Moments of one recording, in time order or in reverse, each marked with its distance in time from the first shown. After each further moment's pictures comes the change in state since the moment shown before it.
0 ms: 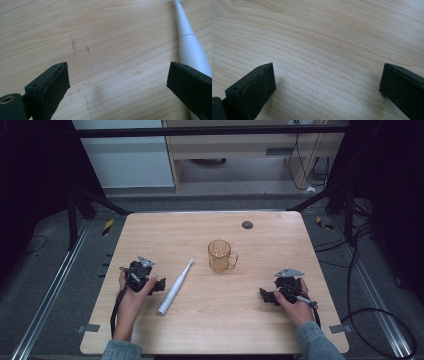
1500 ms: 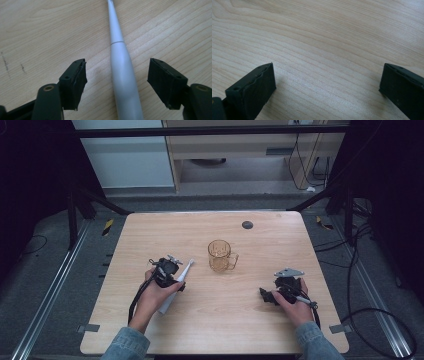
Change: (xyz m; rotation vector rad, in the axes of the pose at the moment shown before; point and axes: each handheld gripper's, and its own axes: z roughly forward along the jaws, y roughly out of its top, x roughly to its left) left arm -0.057 0.039 0.016 0.189 -0.155 0.117; right arm 0.000 0.000 0.001 0.000 -0.007 0.003
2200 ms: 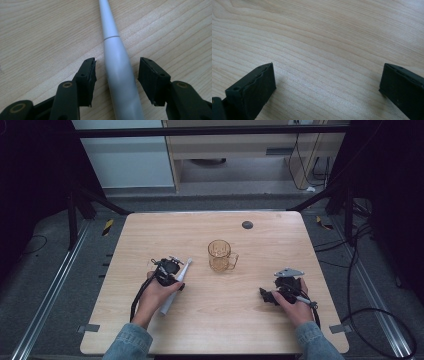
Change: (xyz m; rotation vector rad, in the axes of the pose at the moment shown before) left arm 0.003 0.002 0.017 0.070 -0.063 -0.019; right arm 0.000 0.000 0.000 0.000 -0.001 -0.002
